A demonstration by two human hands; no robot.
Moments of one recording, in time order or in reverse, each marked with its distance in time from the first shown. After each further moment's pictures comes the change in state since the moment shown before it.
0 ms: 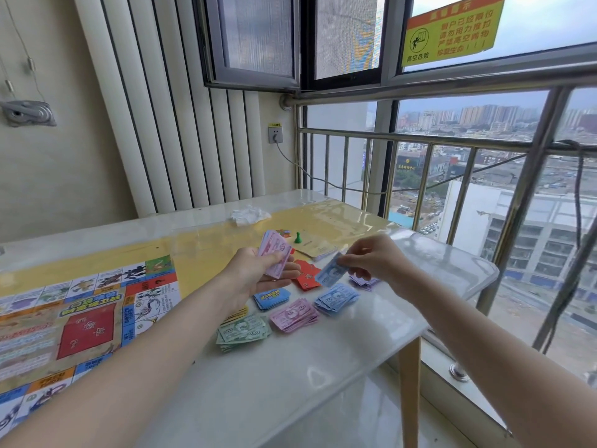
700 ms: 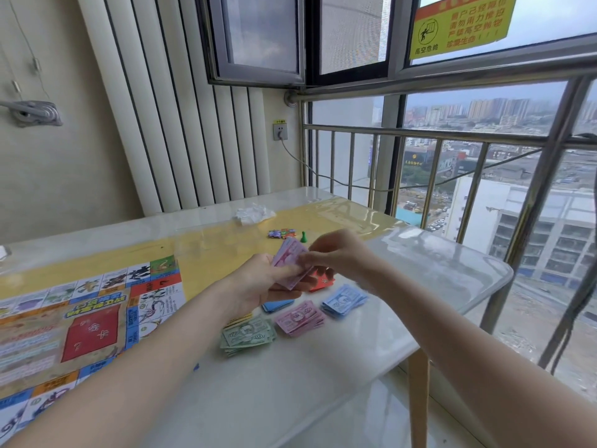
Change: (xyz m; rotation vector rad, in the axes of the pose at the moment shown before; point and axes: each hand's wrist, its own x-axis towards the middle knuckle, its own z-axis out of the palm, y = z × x) left_hand -0.003 0.000 0.001 0.076 -0.197 -0.050; right_hand 0.009 -0.025 0.040 -0.092 -0.180 -0.149
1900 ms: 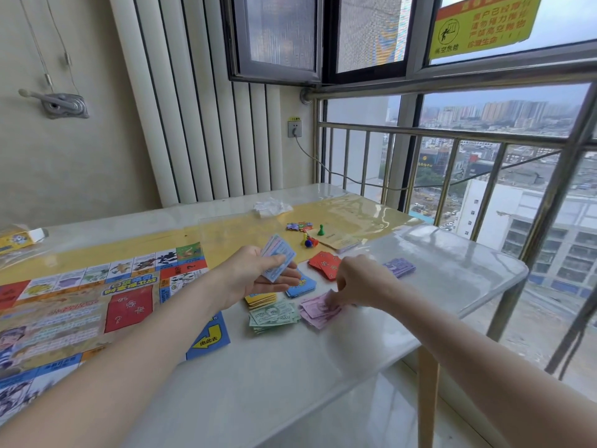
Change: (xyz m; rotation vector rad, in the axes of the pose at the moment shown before) left_hand -0.029 -0.006 -0.042 0.024 0.073 -0.021; right_hand -0.024 0.006 0.027 -0.846 -0.142 0.049
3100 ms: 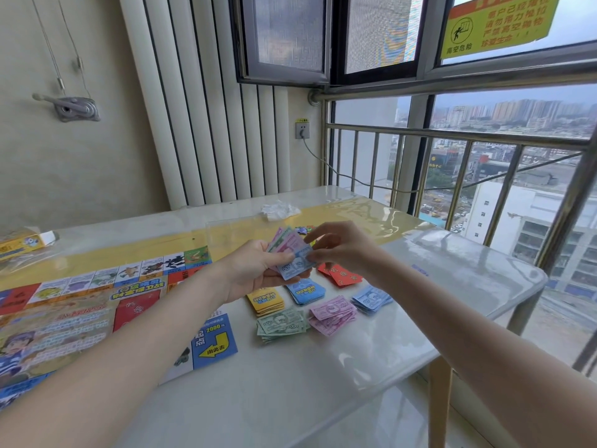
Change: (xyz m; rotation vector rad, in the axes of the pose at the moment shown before) left_hand 0.008 0.013 -0.007 -0.073 -0.040 0.033; right_hand 0.028 -0.026 -0.029 0.891 0.118 -0.121
